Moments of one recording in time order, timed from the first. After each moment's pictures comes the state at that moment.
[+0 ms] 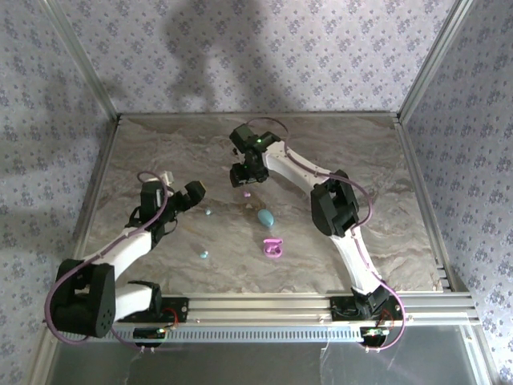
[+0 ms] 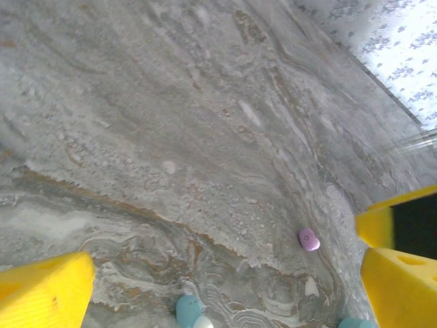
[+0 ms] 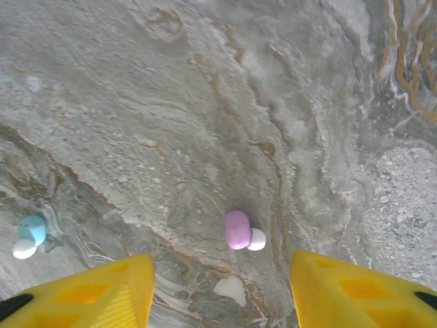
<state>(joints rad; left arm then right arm) -0.17 1.20 0.43 0.22 0.23 -0.72 0.71 2.31 2.13 -1.04 -0.07 0.34</state>
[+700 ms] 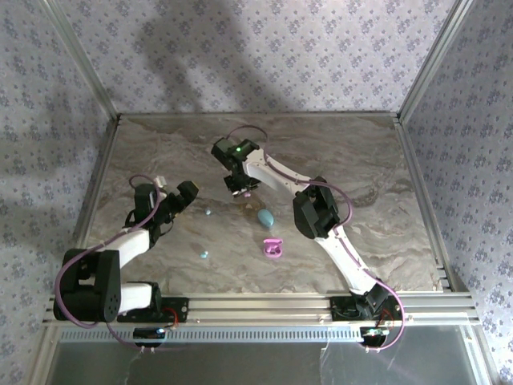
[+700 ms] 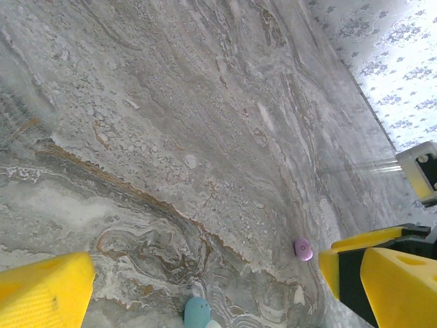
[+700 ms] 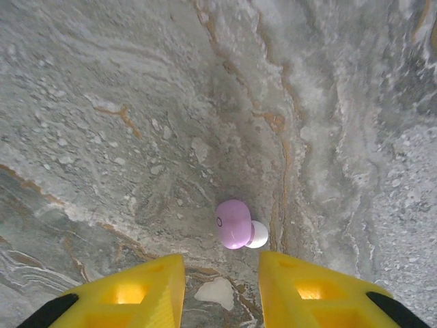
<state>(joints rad) -0.07 1.26 0.39 0.33 0.35 -0.84 0.80 2.48 2.35 -1.24 0.12 0.32</state>
